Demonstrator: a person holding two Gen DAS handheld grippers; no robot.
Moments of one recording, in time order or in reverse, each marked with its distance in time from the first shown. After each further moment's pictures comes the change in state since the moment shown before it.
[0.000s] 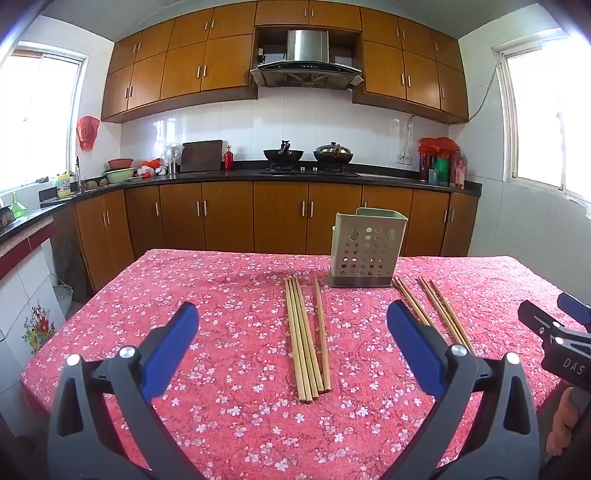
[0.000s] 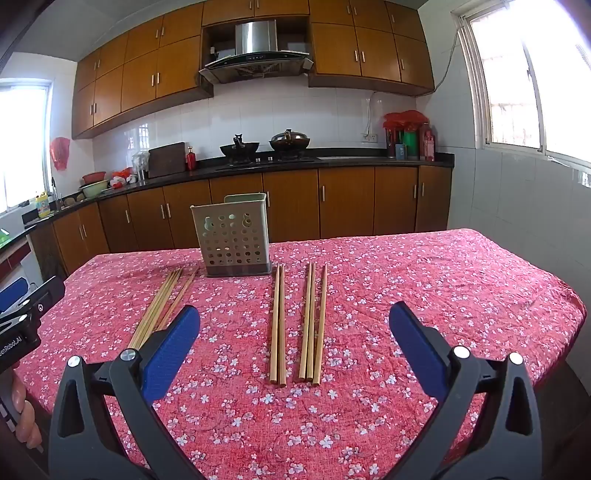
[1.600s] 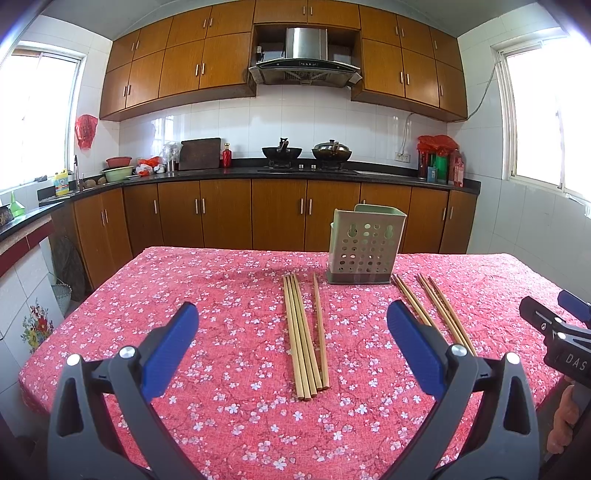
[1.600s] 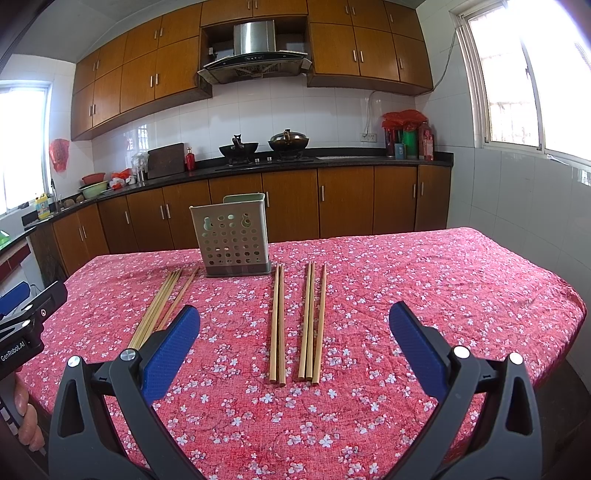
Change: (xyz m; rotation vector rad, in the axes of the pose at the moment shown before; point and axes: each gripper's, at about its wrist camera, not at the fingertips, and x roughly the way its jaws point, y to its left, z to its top) left arm -0.003 -0.001 -0.006 0.002 0.008 0.000; right arm 0.000 0.000 -0.001 0.006 0.001 0.002
